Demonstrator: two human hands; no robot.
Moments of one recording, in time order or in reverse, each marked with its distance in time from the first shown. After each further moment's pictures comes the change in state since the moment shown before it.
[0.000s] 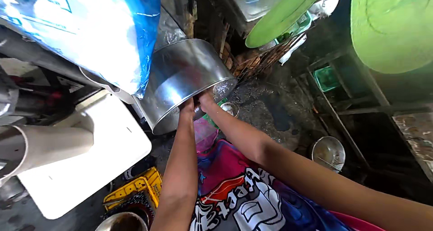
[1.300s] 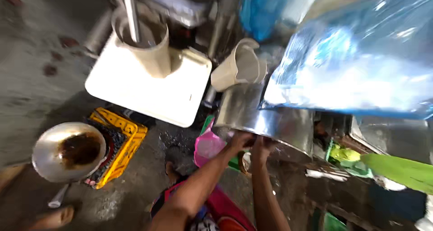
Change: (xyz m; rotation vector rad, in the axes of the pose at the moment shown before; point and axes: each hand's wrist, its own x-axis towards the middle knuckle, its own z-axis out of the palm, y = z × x) left_hand -0.047 -0.057 -0.040 -0.487 -0.161 0.138; right_hand -0.057 0.008 -0.019 -0.599 -0.190 -0.521
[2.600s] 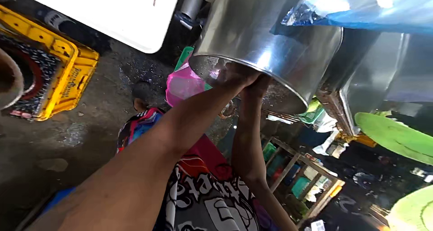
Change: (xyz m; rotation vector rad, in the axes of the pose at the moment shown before) left_hand 0.018 0.066 0.051 0.956 0.027 -0.041; right_hand 0.040 -0.004 -0.003 0.553 -0.149 0.364
